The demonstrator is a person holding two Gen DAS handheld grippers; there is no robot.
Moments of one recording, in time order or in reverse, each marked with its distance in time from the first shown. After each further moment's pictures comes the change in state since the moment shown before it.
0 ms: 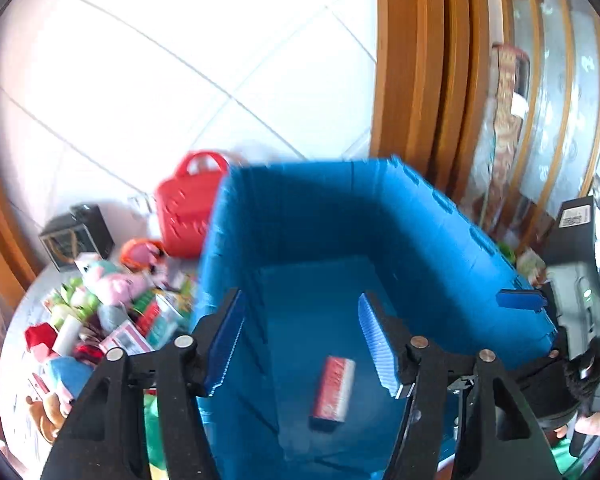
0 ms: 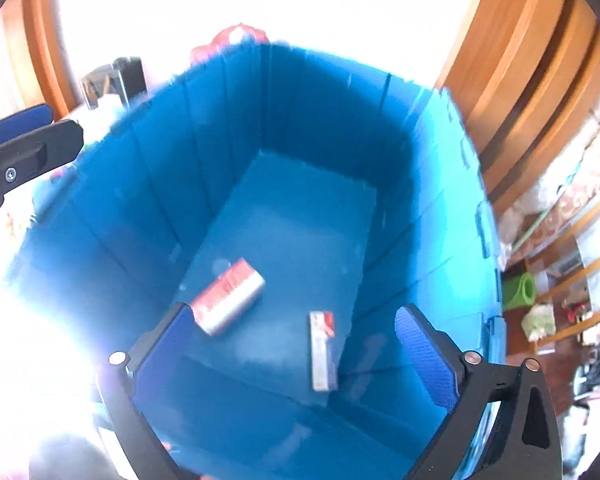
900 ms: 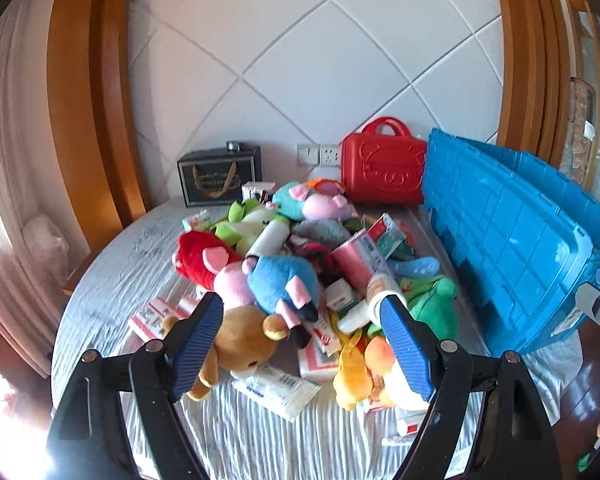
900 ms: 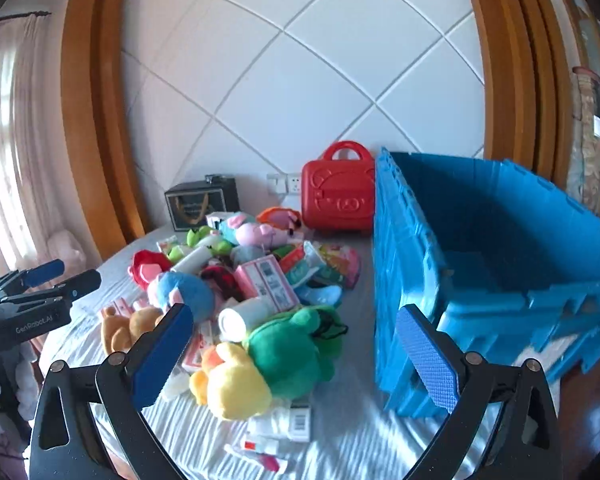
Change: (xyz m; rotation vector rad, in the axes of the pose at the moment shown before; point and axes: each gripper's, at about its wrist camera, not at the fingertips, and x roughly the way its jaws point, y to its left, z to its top) left arm -0.093 0.356 -0.211 -0.147 0.025 0.204; right arm -0.045 0.327 -0.068 0.198 -0.476 0.108
